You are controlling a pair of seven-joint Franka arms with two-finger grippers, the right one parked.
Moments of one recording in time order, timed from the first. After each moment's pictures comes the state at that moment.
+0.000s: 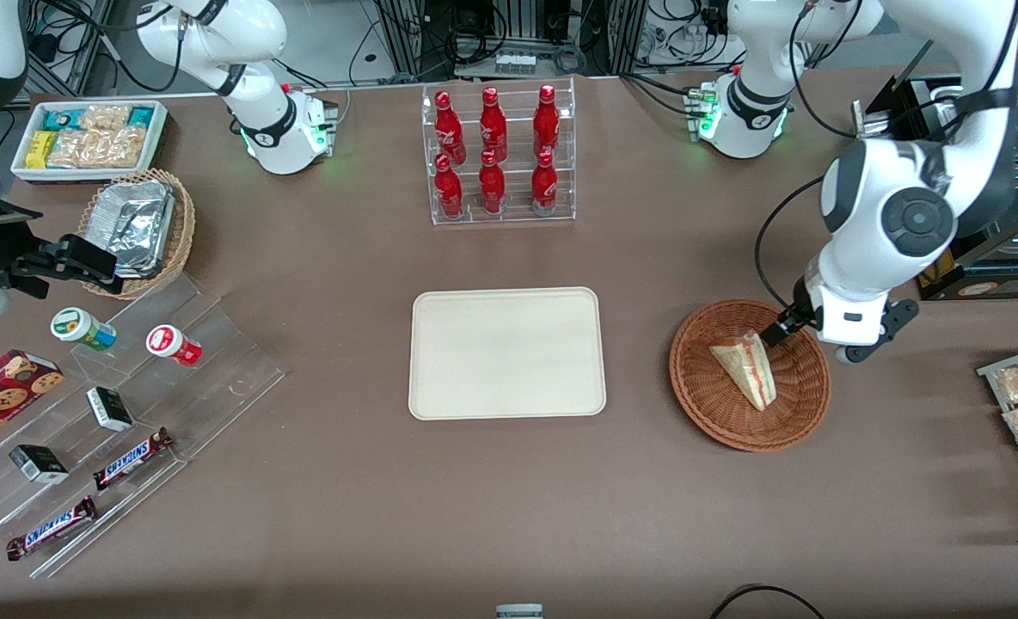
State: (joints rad) arm -0.12 0.11 -0.05 -2.12 0.07 2.19 -0.92
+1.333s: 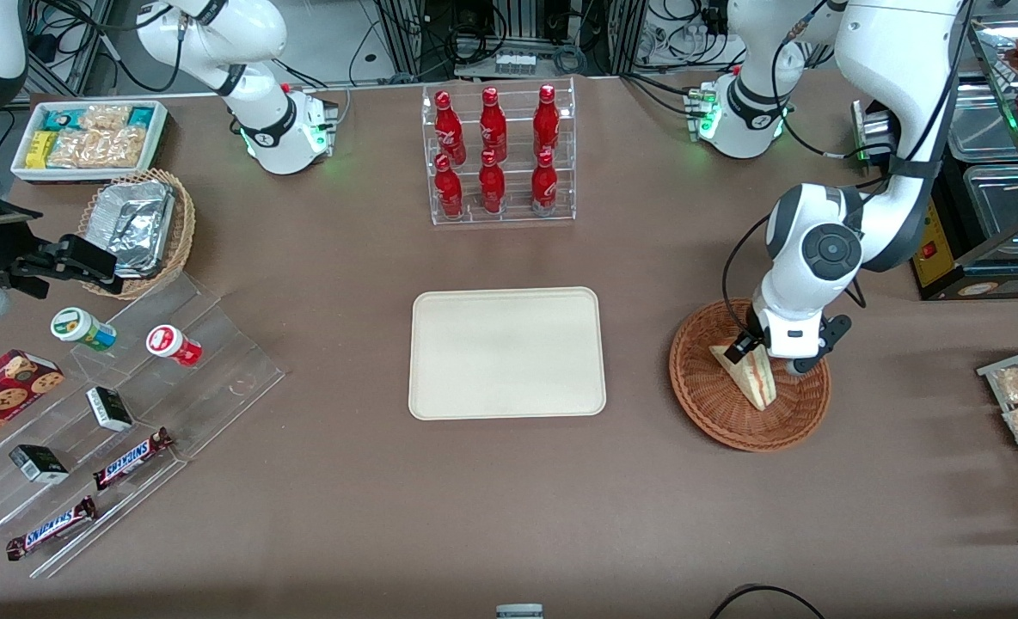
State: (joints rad) arm -0.15 0.25 -0.06 -2.21 0.12 2.46 -1.03
